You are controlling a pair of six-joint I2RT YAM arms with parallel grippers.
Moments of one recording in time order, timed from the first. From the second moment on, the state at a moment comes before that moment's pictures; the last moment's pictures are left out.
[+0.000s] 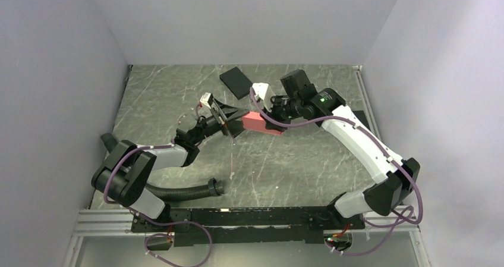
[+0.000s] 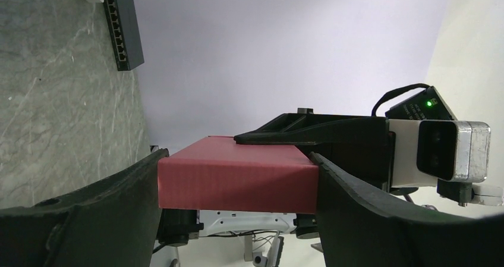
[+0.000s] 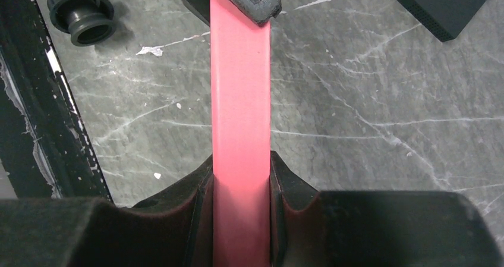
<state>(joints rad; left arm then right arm) -0.51 1.52 0.54 1.14 0.54 -1.66 0.64 1.41 1.47 -0.91 -0.39 -0.54</state>
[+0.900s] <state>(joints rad) -0.49 1.58 0.52 1.46 0.51 -1.80 0.24 1.21 1.46 -0.83 -0.92 -0.37</state>
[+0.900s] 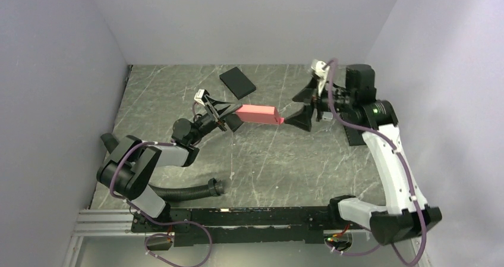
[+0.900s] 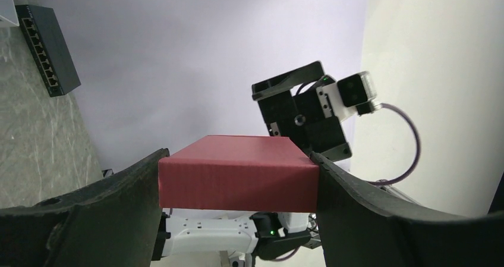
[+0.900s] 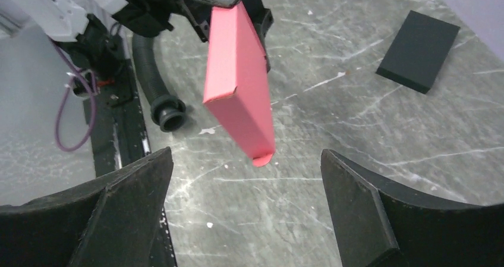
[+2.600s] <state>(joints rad) -0.51 1.68 0.61 1.46 0.49 -1.90 0.24 1.22 1.02 -0.16 -1.17 -0.40</state>
